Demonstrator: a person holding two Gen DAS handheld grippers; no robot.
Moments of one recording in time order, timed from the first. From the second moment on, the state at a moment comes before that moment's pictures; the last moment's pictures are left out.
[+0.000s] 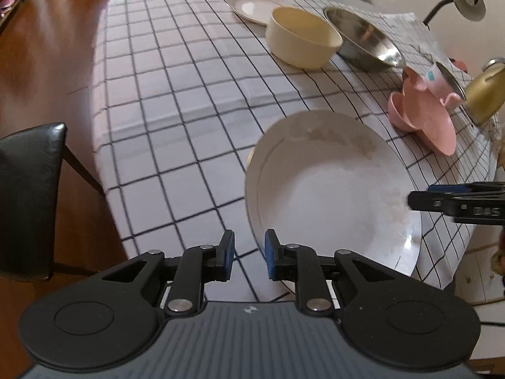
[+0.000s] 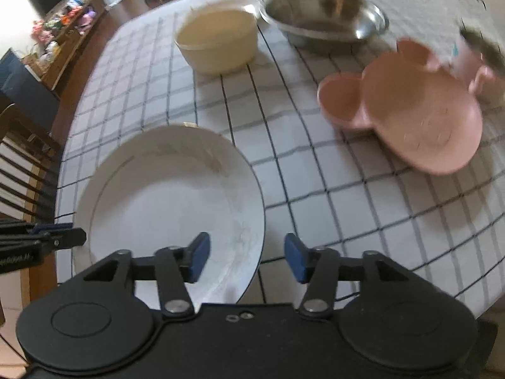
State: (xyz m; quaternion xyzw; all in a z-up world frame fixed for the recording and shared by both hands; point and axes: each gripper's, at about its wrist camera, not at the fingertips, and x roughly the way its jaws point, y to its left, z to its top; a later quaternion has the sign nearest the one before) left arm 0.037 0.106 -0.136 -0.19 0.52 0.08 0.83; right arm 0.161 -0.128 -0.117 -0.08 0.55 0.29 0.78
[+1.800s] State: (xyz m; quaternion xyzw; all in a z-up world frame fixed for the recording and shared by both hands) left arm 0.360 0.211 -0.115 -0.27 0.45 0.29 0.80; right arm 0.516 0.061 -0.091 -0.15 0.51 0.44 0.72
